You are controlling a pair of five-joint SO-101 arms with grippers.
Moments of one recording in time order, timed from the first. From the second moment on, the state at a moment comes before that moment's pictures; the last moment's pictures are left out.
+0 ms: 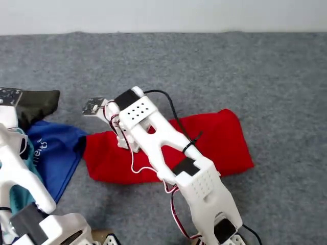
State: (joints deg) left arm -44.9 -7.0 17.5 83.6 -34.1; right arm -43.3 39.7 -36.8 97.5 29.3
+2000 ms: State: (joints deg) left arm -1.2 20.6 15.3 71.9 -16.3; right arm 3.3 49.8 -38.3 76.7 21.1
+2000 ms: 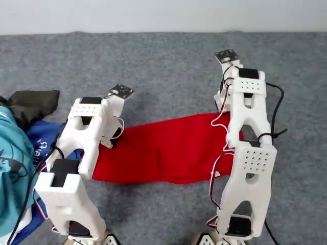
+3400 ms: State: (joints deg) left arm -2.3 7.5 13.9 77.4 -16.6; right arm 3.7 66.0 -68.1 90.9 21.1
